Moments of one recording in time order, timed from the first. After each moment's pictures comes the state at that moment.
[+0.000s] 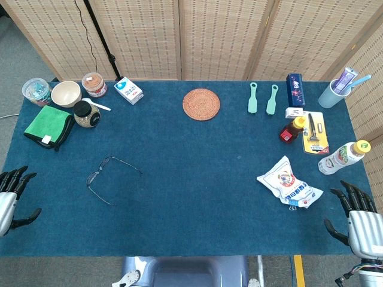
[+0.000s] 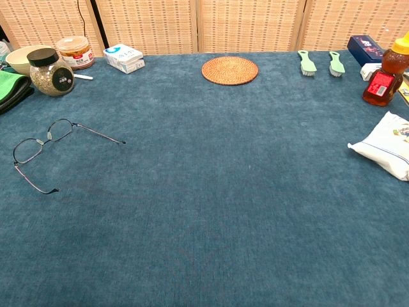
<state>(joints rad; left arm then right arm) -0.10 -0.93 -0.02 -1.84 1.43 1.35 0.09 -0.03 -1.08 0.05 -1.80 -1.54 1.59 -0.12</state>
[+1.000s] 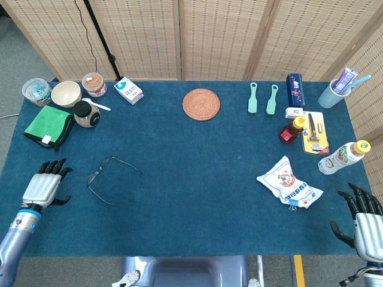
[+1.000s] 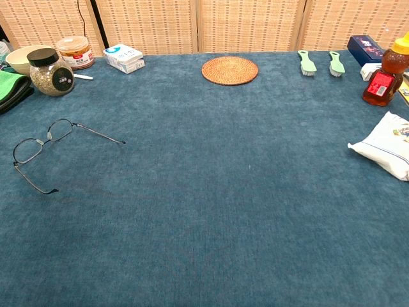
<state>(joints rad) -0.38 -1.20 -0.08 -1.57 1.12 0.98 0.36 -0.05 -1.06 0.05 -1.80 -1.52 1.60 -0.14</state>
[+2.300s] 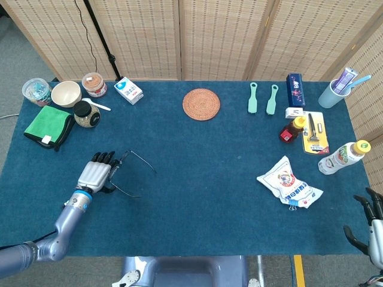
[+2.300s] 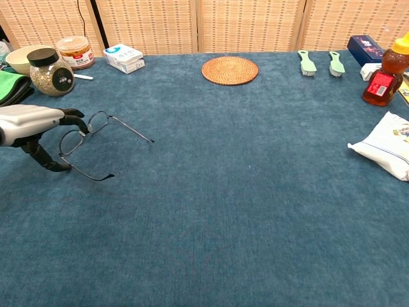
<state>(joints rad) -0.64 -1.50 -0.11 -1.42 0.92 0.88 0.53 -0.10 -1.04 0.05 -1.82 -1.50 1.66 -0.14</state>
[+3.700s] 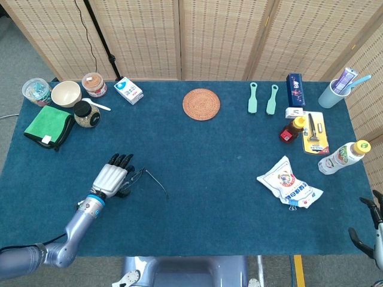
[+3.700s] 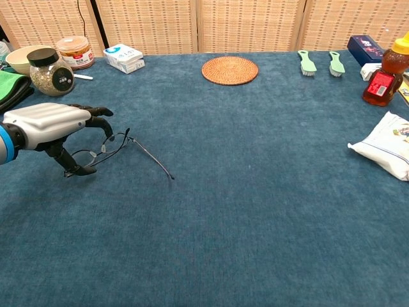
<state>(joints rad) -0.67 -1.52 -0.06 -1.49 1.03 0.95 0.53 -0.13 -1.03 0.05 -1.82 -1.51 1.68 -0.12</state>
